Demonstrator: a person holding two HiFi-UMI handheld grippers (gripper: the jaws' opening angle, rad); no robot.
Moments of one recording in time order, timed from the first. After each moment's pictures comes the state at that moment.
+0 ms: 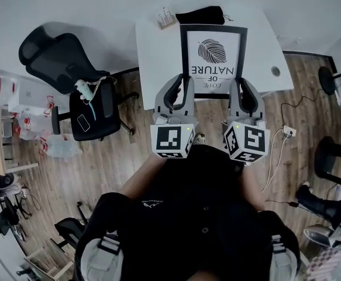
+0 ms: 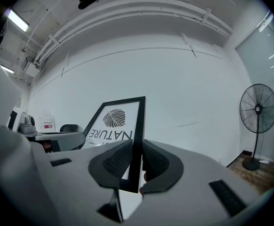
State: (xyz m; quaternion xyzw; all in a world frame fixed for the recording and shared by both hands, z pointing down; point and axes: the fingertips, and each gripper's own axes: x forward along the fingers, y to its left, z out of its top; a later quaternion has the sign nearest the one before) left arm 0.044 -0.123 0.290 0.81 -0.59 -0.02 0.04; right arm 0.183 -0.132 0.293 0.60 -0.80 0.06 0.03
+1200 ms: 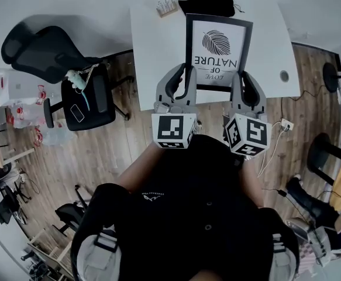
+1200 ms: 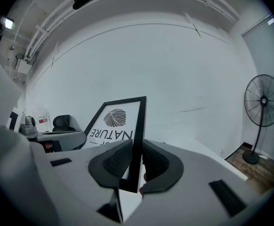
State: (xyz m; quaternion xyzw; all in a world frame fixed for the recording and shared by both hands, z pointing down) left arm 0.033 -0.247 0.349 0.80 -0.59 0.02 0.10; right arm 0.171 -0.252 0.355 0.59 -0.79 0.13 0.09
